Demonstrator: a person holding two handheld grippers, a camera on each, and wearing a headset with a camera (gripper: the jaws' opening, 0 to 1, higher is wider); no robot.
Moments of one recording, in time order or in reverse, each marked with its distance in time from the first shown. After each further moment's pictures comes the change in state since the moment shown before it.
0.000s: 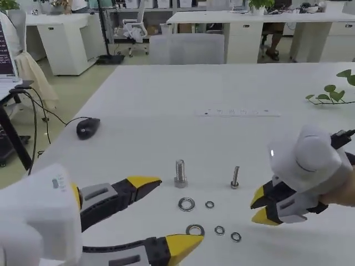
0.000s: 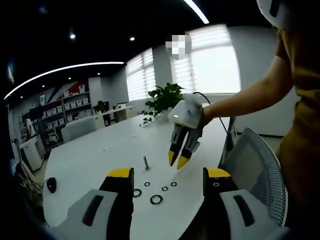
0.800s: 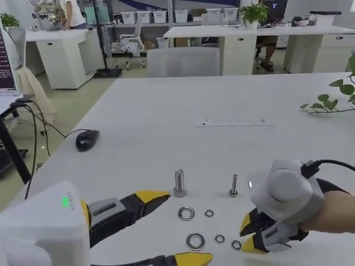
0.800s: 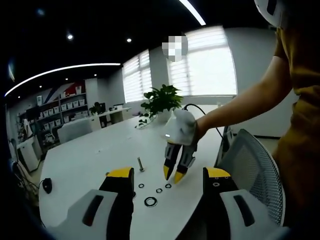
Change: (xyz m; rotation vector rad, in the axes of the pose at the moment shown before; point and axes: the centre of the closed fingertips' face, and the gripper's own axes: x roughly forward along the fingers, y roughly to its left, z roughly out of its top) left arm 0.005 -0.008 0.000 -0.006 -0.019 -0.032; right arm 0.035 0.016 -0.004 -0.011 0.047 0.057
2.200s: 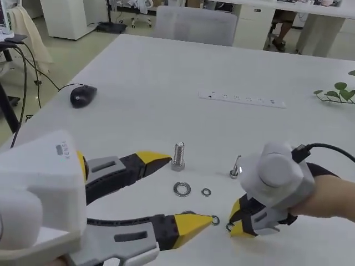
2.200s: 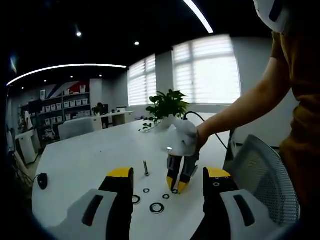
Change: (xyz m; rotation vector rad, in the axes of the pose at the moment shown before) left arm 0.018 0.029 -0.005 -0.062 -0.059 0.013; right arm 0.018 -0.009 -0.005 -0.049 0.093 0.110
